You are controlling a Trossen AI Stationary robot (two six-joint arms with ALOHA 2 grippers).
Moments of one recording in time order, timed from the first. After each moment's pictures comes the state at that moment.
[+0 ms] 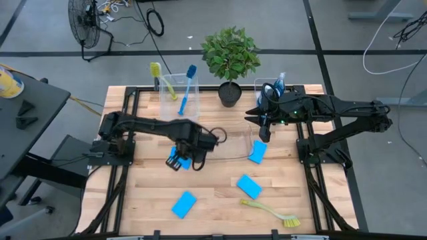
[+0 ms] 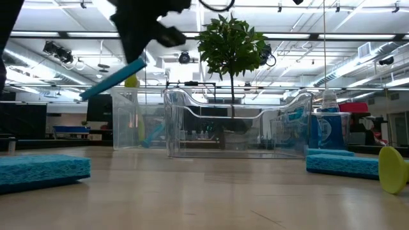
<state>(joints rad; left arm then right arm) -0.12 1.88 1.74 -1.48 0.02 0.48 0.04 1.14 1.33 -0.70 0.25 0.17</state>
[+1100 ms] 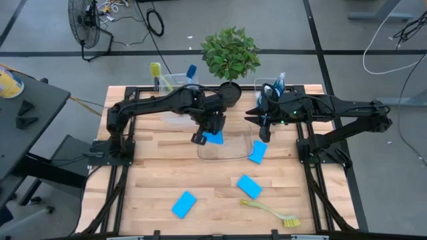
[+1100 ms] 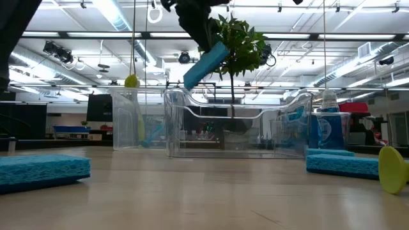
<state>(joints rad) 0.12 1.93 1.99 -1.20 0.06 0.51 0.04 1.14 1.33 -0.71 0.25 0.16</state>
